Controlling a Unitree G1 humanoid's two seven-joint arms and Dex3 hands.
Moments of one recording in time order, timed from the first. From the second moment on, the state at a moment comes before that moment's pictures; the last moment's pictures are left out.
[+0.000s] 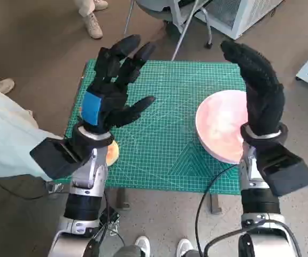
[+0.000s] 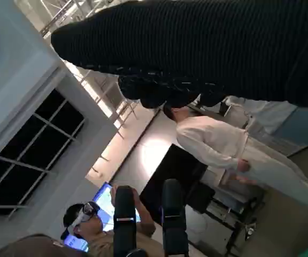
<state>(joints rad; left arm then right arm) -0.62 0.07 0.08 0.30 -0.27 -0.47 -0.41 -0.77 -0.15 -0.12 0.66 0.16 -0.95 0.27</state>
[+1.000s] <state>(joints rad) -0.62 0.07 0.08 0.30 -0.25 -0.47 -0.40 -0.77 -0.18 -0.15 0.69 0.21 -0.95 0.33</state>
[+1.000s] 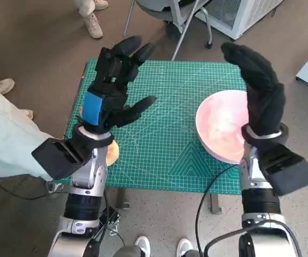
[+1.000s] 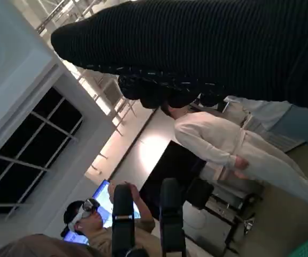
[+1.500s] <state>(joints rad) -0.61 0.08 0.09 0.30 -0.24 -0.49 -0.40 -0.70 -0.34 -0.34 0.85 0.22 -1.05 0.24</state>
